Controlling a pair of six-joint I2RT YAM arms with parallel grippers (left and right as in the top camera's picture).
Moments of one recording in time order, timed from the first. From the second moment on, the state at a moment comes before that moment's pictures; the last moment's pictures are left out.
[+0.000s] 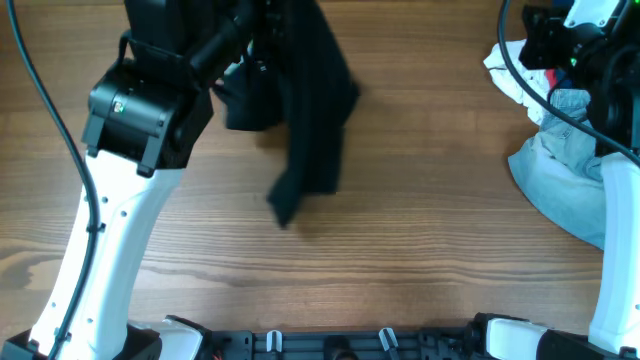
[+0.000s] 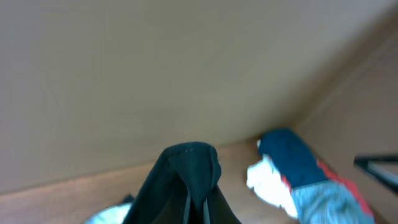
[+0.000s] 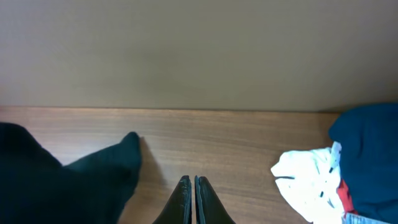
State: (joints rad) left arm -0.40 1.54 1.95 -0.59 0.09 -0.23; right arm -0.13 1.45 1.68 -0.73 -0.32 -0.01
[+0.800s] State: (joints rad) left arm -0.52 1.63 2.32 -0.48 -0.15 -0.27; right arm -0.06 1.45 1.68 -0.98 -0.74 -0.24
